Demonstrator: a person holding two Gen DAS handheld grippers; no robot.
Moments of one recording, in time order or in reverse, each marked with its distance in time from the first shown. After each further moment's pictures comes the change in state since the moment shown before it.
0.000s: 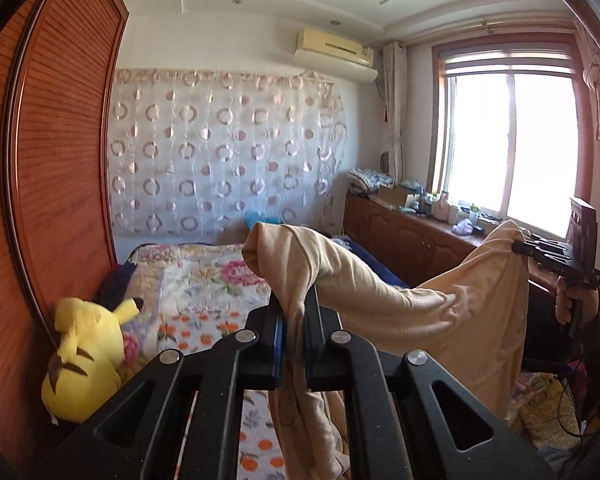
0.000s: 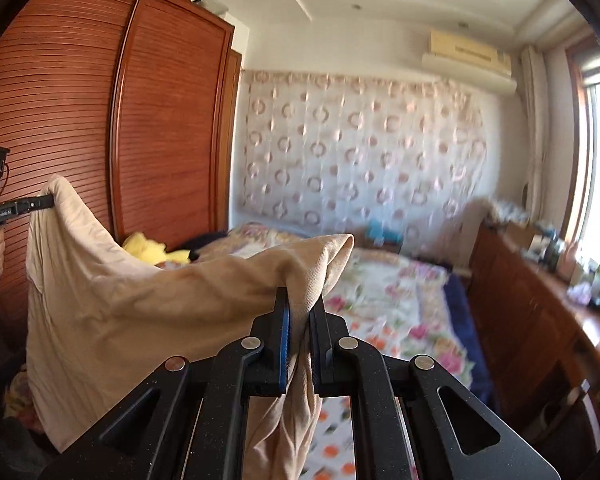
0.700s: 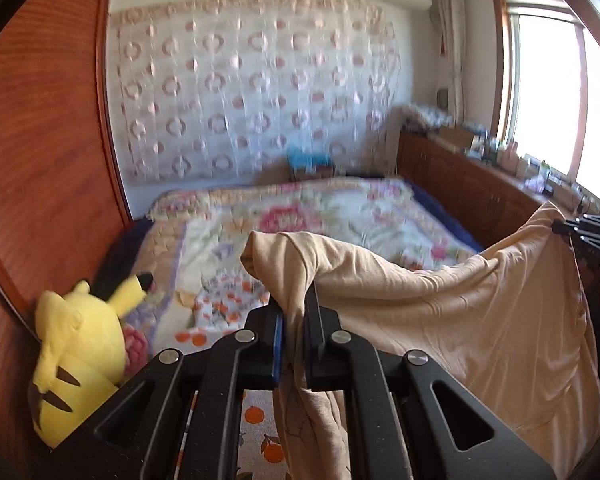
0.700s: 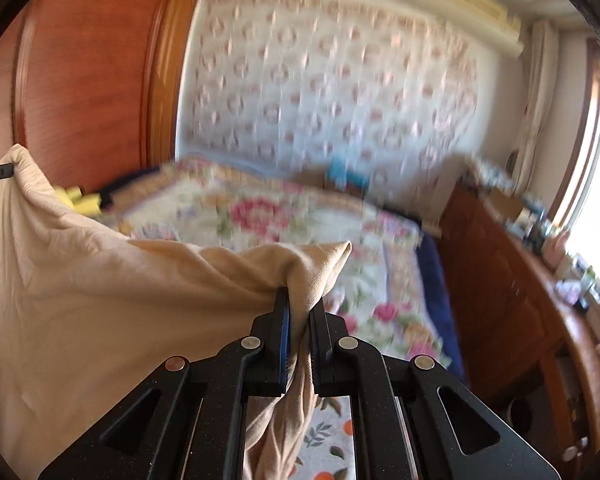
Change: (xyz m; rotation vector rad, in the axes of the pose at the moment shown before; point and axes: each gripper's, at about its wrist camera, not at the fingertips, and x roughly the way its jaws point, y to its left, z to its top) left arm 0.288 0.083 -0.027 -0.007 0.287 0.161; right arm 0.317 0.004 0.004 -0.057 0.310 -0.136
